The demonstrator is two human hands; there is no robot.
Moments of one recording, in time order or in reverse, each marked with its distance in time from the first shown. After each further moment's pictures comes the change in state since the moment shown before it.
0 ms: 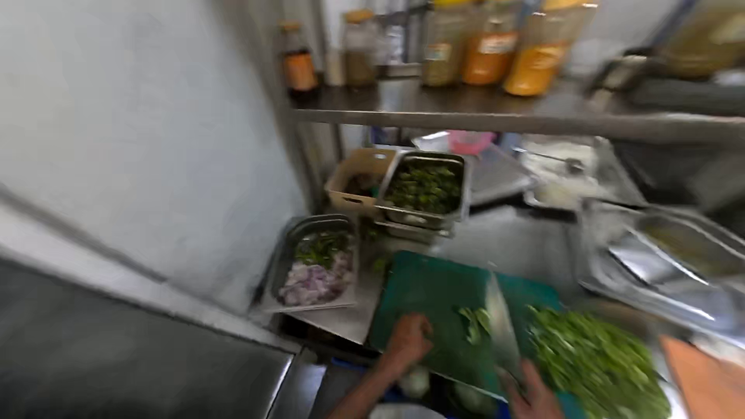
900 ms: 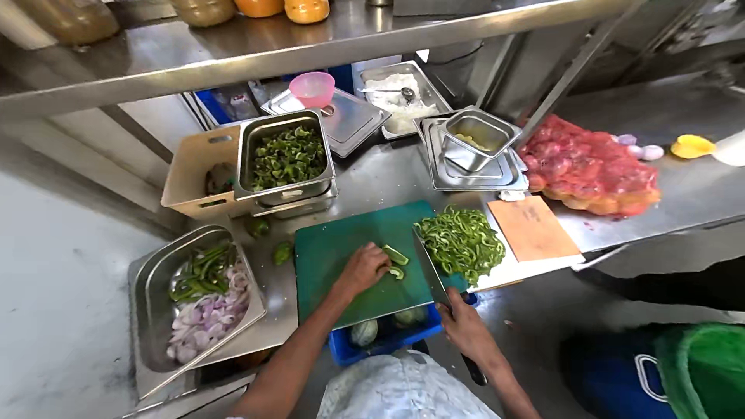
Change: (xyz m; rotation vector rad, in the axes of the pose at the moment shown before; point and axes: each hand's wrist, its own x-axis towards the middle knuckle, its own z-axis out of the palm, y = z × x) left_hand 0.112 0.041 0.040 0.472 -0.008 0.986; right_hand -0.030 0.035 -0.003 0.030 0.067 0.353
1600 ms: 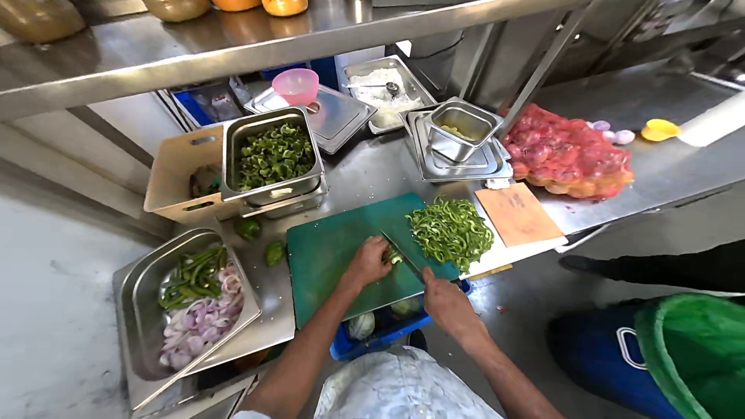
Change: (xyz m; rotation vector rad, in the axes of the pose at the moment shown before) left_hand 0.023 0.029 0.004 -0.117 -0.162 -0.216; right_hand -0.009 -0.087 -0.016 -0.549 -0.111 0.115
